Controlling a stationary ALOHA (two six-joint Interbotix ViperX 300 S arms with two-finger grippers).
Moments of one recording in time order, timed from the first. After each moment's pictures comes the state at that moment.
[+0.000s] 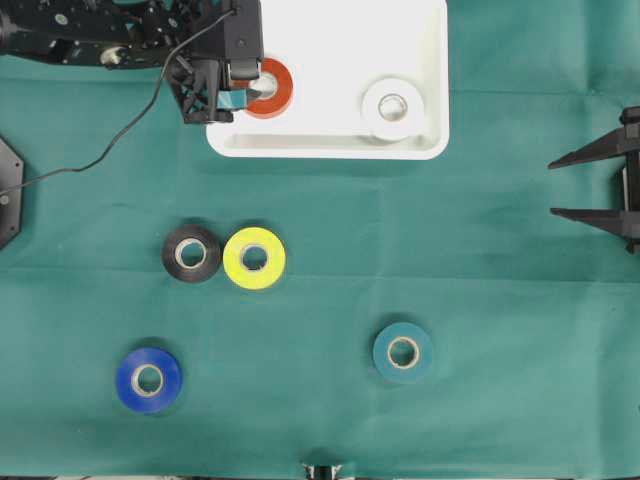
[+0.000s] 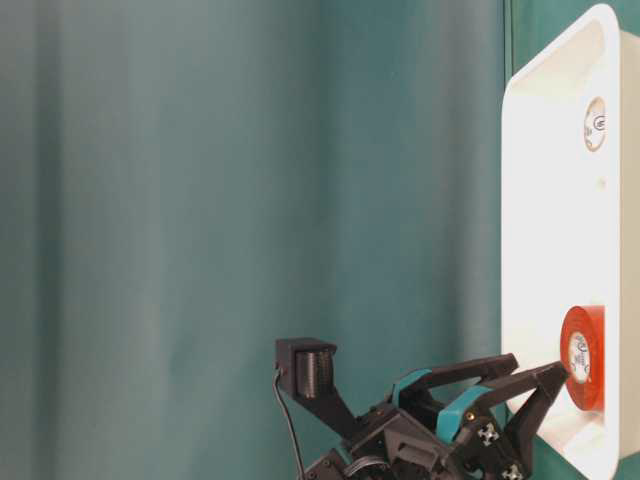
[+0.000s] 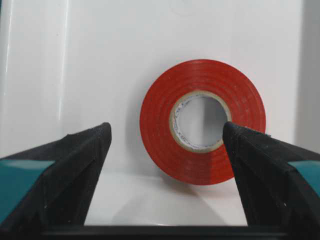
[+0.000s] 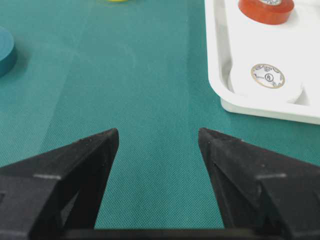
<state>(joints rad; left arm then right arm) 0.40 0.02 0.71 -0.02 0.11 0.44 -0.03 -1.23 1.59 -0.33 -0.09 0.34</state>
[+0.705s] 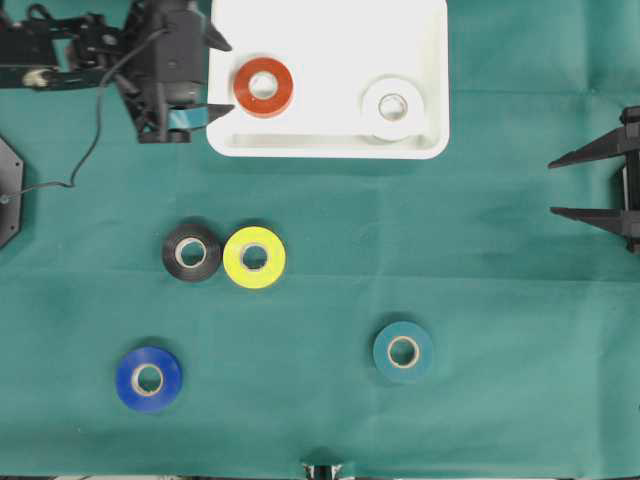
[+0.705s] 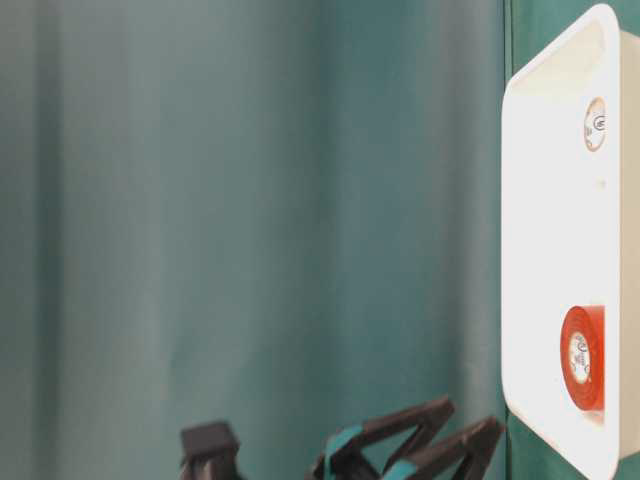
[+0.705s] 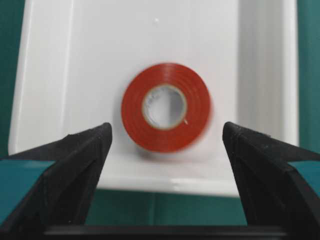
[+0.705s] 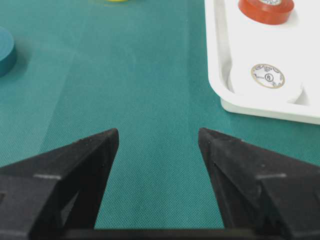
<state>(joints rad) 0.33 -0.28 0.87 -0.02 0.11 0.42 -0.03 -1.23 1.59 -0.33 -0.09 0.34</state>
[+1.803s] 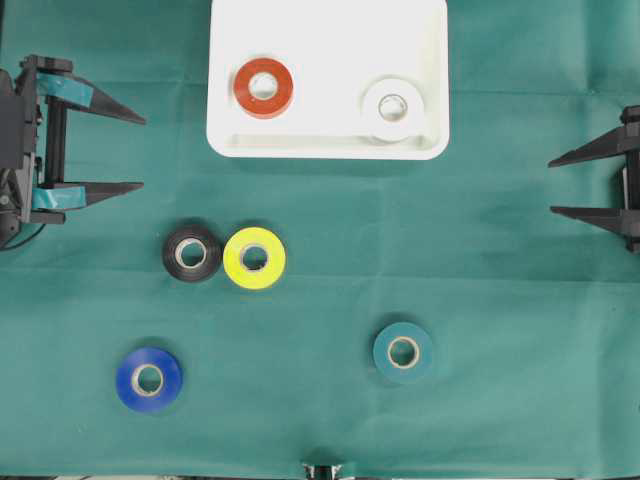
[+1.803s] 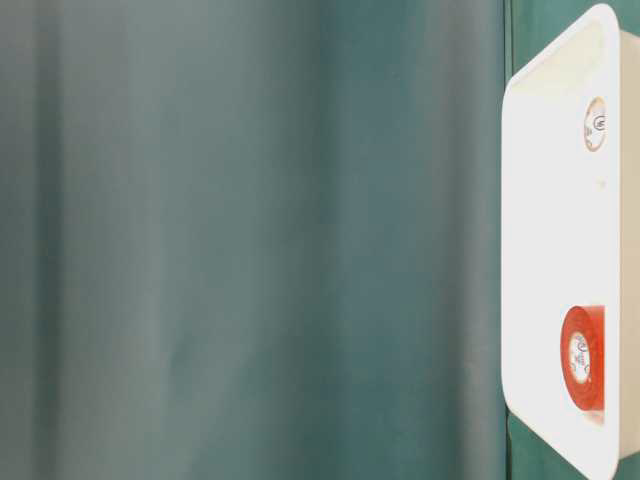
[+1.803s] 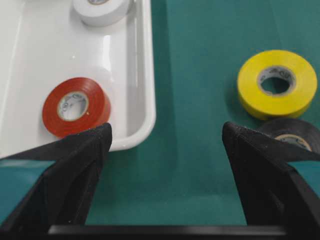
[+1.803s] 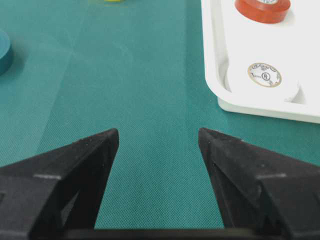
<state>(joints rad) 0.08 -0.84 1.19 -0.02 0.11 0.29 -0.04 -1.23 1.59 -0.33 -0.09 0.34</state>
